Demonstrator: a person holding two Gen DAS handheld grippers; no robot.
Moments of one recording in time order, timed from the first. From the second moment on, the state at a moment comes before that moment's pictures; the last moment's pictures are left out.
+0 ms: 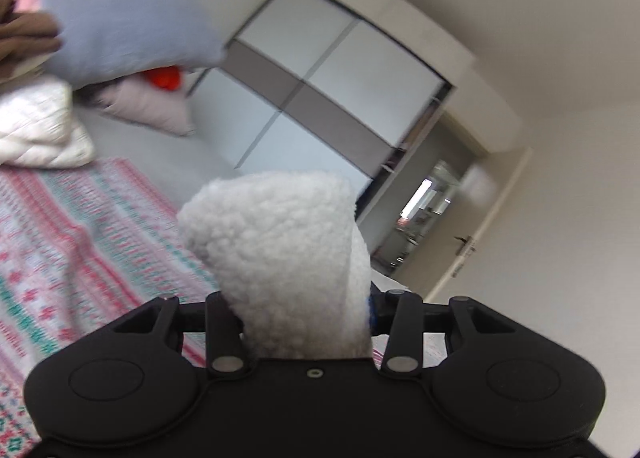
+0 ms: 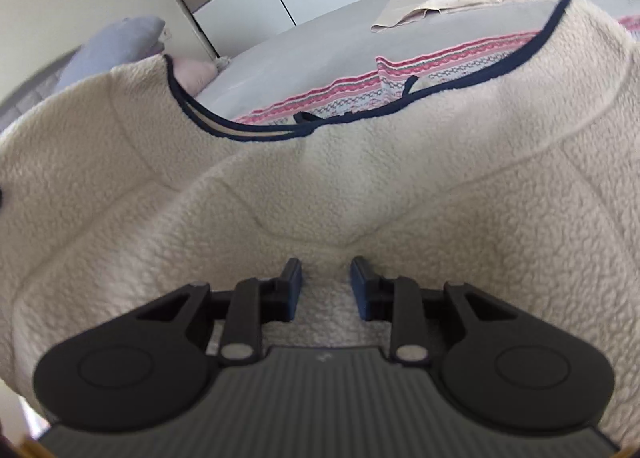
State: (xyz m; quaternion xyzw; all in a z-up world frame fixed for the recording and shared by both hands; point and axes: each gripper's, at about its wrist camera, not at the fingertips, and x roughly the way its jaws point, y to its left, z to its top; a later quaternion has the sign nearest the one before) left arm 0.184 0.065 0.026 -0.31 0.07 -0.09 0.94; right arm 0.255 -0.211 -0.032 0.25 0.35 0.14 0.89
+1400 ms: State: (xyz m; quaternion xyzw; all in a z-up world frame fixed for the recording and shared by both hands) left arm 0.135 -0.149 0.017 0.14 0.13 -0.45 0.87; right arm 0.157 -0.404 -0.016 0.46 0.33 0.15 0.81
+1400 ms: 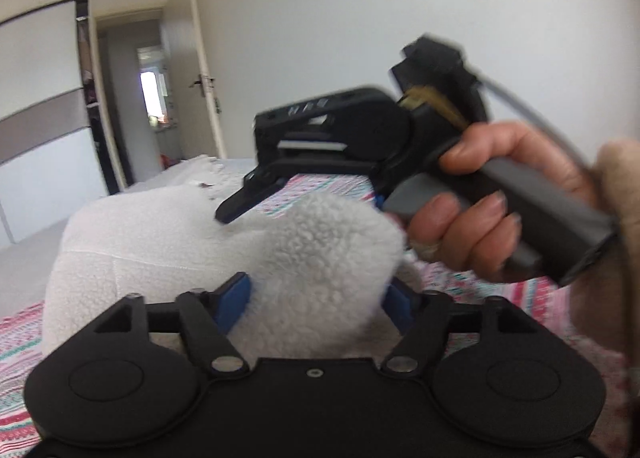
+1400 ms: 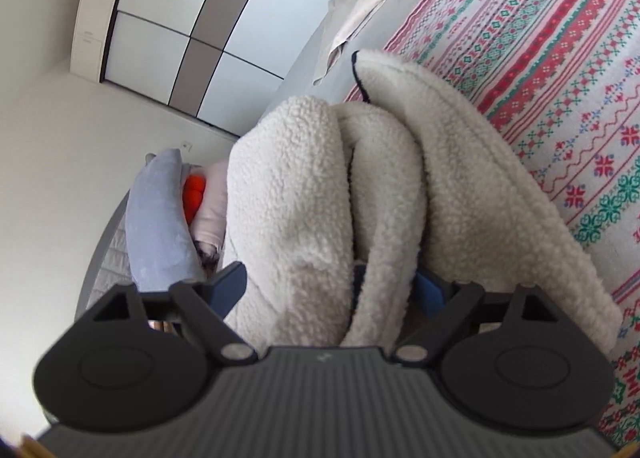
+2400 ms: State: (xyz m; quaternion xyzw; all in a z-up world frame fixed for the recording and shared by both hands) left arm 0.205 0.042 -0.035 -0.34 0.28 -0.33 0.84; right arm 0.168 -0.355 -0.002 0.45 0.24 0.22 0.83
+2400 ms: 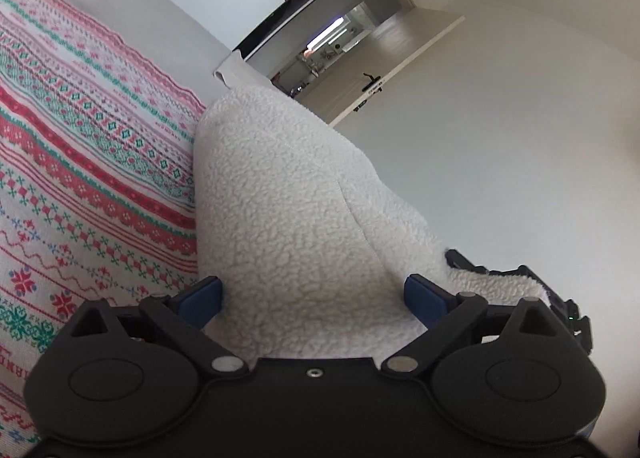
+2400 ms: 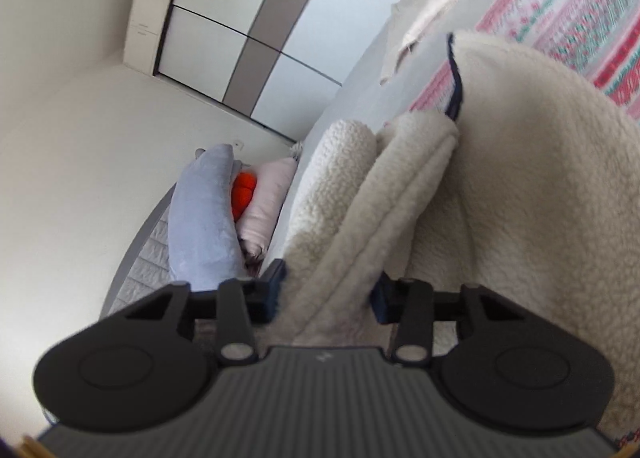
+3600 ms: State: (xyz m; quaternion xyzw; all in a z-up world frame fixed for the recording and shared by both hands) left arm 0.180 -0.103 0.024 -0.06 0.18 -0.42 0.89; right arm 0.084 -0.542 -0.062 0.58 0.15 0.08 0.79
